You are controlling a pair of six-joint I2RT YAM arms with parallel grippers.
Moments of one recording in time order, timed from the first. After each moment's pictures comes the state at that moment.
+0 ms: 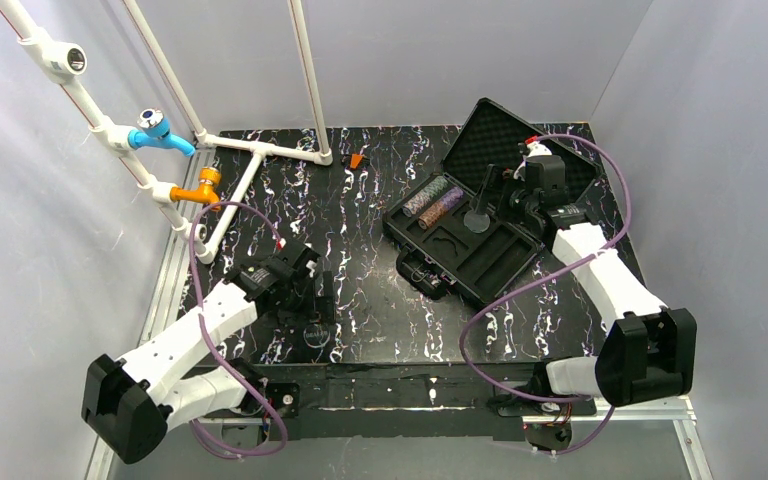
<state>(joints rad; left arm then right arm) -0.63 1.03 0.80 -1.01 -0.02 -0.68 0.22 1.32 1.03 -0.35 -0.10 0.39</state>
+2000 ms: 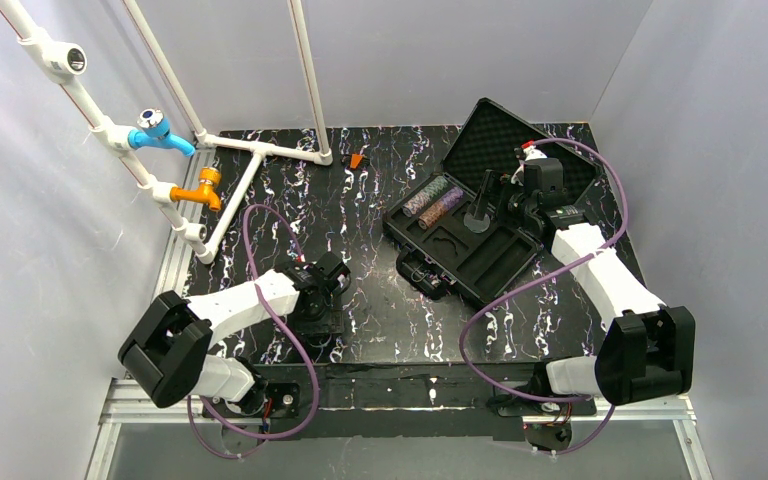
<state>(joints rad) -0.73 1.35 0.69 -0.81 -0.12 -0.78 0.22 1.32 1.02 -0.38 -0.14 0.39</state>
